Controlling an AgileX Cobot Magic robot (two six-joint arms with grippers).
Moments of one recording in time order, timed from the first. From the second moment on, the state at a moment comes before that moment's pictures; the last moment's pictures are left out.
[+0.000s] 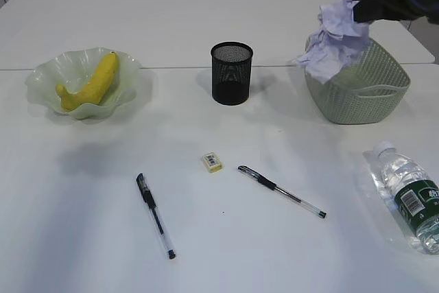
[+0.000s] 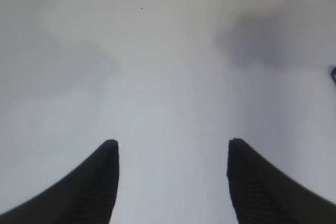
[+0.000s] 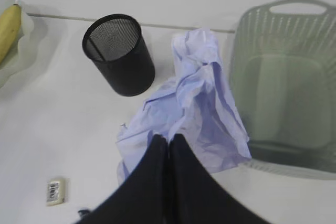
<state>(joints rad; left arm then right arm) -0.07 1.27 -1.10 0.09 1.01 -0.10 0.08 1.58 -1.31 0.43 0.55 -0.38</state>
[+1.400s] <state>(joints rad) -0.07 1.27 -1.10 0.11 1.01 -0.10 0.03 1.74 -1.32 0.22 0.21 -0.39</state>
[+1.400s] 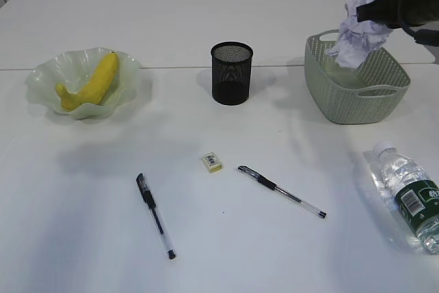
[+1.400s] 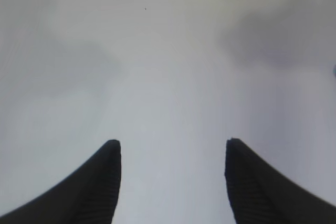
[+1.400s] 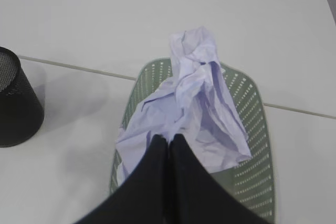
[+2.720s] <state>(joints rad) -0.07 1.27 -1.10 0.11 1.03 -0.10 0.00 1.83 -1.32 0.22 0.07 -0.39</state>
